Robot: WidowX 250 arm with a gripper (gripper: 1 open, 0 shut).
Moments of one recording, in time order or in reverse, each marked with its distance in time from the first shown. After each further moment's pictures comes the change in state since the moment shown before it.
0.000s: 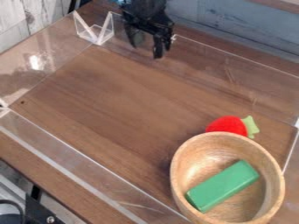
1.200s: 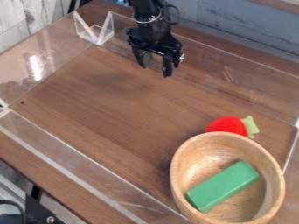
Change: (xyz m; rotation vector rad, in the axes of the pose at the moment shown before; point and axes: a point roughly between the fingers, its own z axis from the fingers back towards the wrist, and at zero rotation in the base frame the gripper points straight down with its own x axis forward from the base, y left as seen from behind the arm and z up) arm -0.003 -0.035 -0.025 -0.031 -0.053 0.074
